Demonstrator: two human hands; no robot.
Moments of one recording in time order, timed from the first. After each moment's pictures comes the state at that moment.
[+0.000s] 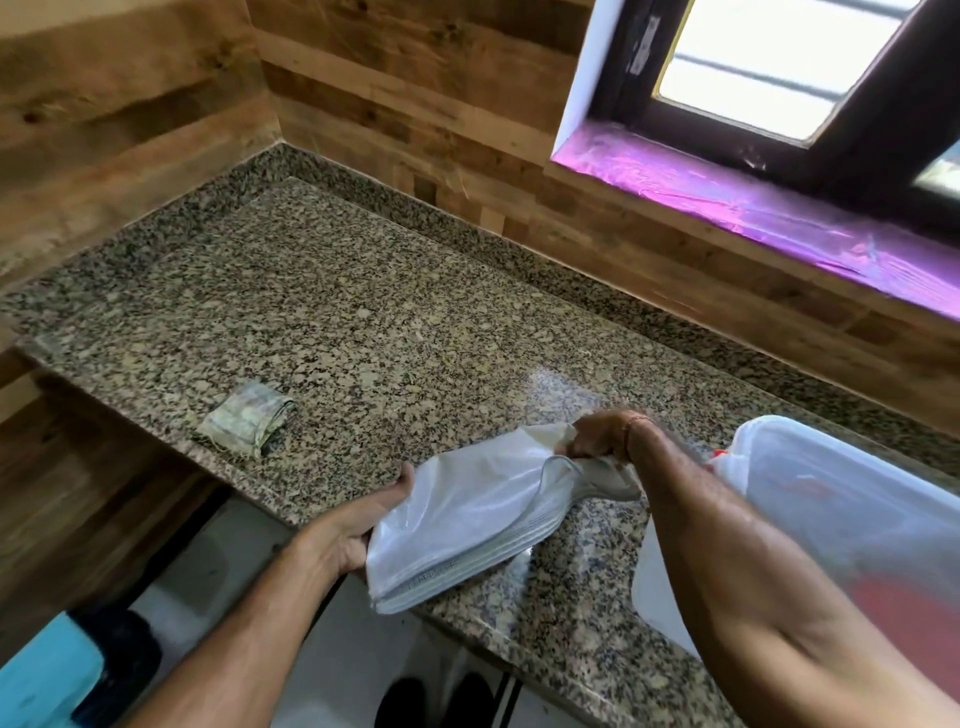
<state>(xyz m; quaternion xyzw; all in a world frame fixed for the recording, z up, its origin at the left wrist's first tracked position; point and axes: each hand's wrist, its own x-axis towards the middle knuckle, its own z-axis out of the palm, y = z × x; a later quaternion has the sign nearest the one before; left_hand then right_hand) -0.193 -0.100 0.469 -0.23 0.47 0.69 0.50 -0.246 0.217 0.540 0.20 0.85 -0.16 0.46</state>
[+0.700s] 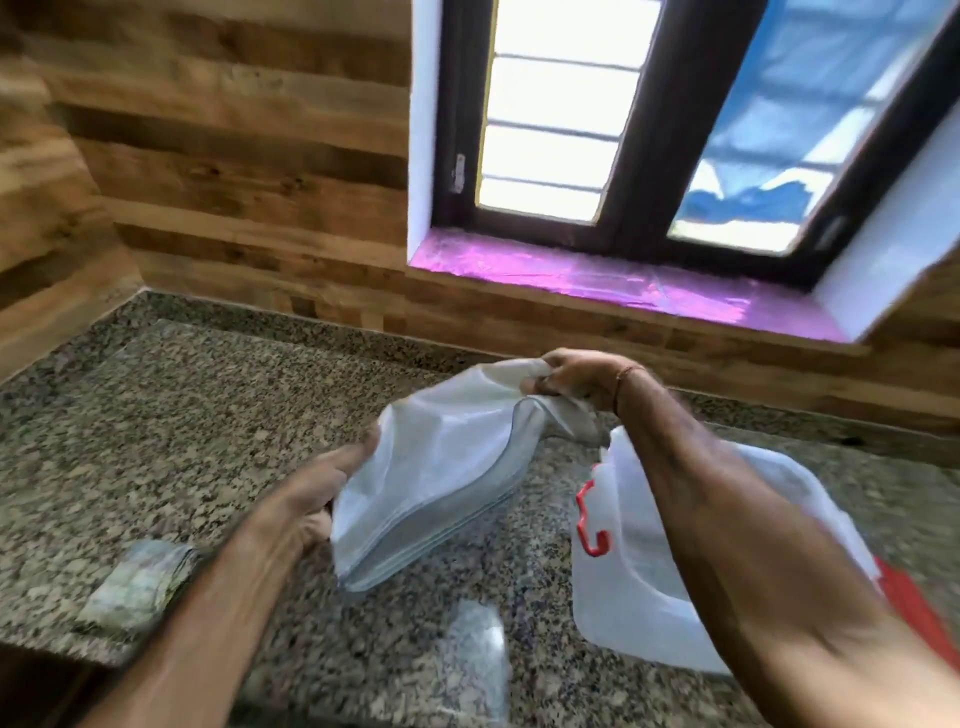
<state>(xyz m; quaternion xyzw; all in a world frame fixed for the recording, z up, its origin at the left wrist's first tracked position) -0.261 -0.051 0.613 -0.06 0.59 0.70 0.40 -0.232 0.280 0.691 0.17 0.91 -0.34 0.15</state>
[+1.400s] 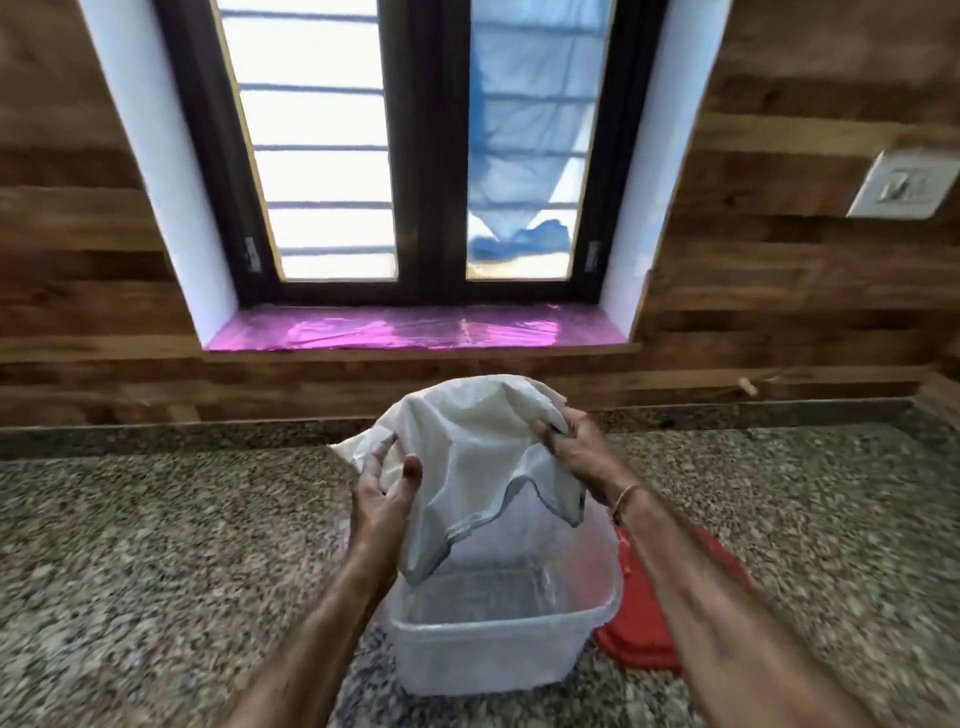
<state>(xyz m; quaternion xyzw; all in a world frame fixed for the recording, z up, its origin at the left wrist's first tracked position) -0.111 0.240 0.634 0.18 0.66 0.71 0.13 0.005 0.463 0.682 0.24 0.76 -0.56 -0.22</state>
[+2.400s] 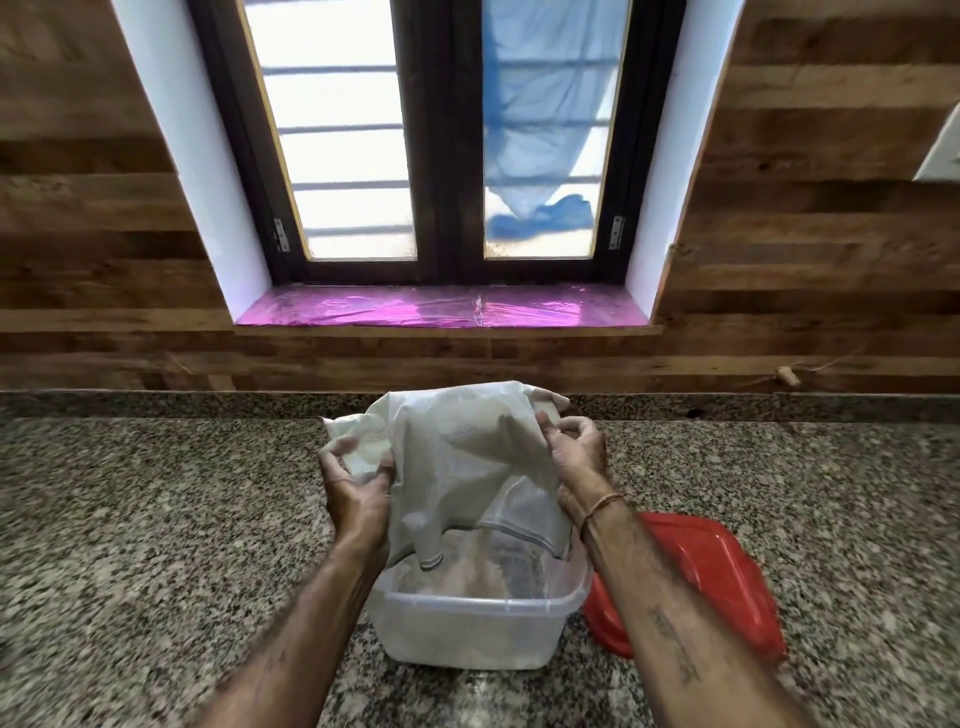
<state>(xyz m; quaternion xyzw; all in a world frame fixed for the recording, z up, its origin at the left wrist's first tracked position) -0.090 0.258 0.598 0.00 0.62 0.78 0.02 -0.003 0.476 0.621 0.42 0.54 -0.66 -0.31</state>
